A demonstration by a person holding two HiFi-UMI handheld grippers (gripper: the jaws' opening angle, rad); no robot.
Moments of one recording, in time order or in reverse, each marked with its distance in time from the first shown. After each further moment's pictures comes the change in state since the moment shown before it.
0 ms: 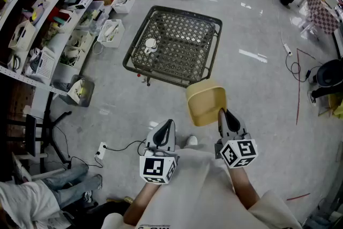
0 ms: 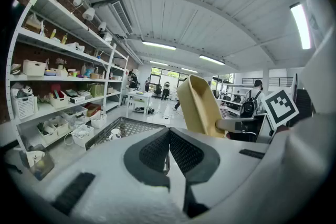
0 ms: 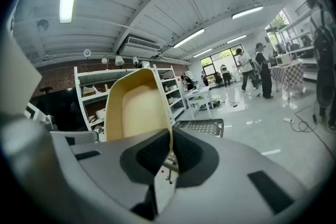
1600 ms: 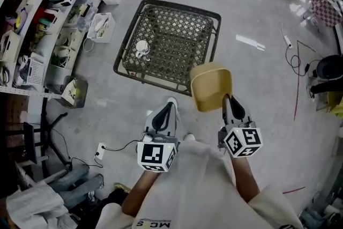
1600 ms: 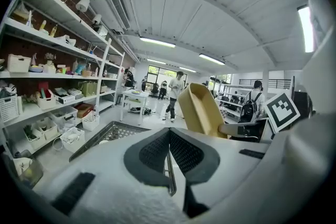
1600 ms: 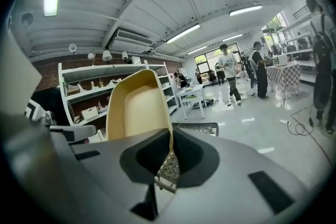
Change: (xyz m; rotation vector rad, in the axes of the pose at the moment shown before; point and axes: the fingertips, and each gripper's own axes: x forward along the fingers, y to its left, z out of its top) left arm 0.148 0.042 0.045 -0.007 -0.006 -0.040; right arm 0.122 -0.071 0.044 -0.002 0.030 -0.062
